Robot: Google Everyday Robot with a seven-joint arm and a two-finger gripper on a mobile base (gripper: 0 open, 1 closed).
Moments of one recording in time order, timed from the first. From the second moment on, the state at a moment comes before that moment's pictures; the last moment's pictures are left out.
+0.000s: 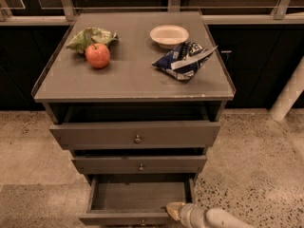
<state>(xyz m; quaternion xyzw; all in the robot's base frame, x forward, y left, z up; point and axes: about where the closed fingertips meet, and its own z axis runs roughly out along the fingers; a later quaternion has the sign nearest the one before) 0.469 -0.114 0.192 -0.22 0.87 0.28 0.34</state>
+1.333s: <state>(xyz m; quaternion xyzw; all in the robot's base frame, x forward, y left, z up) 0.492 -0.129 0.243 -0.21 0.85 0.24 0.41</state>
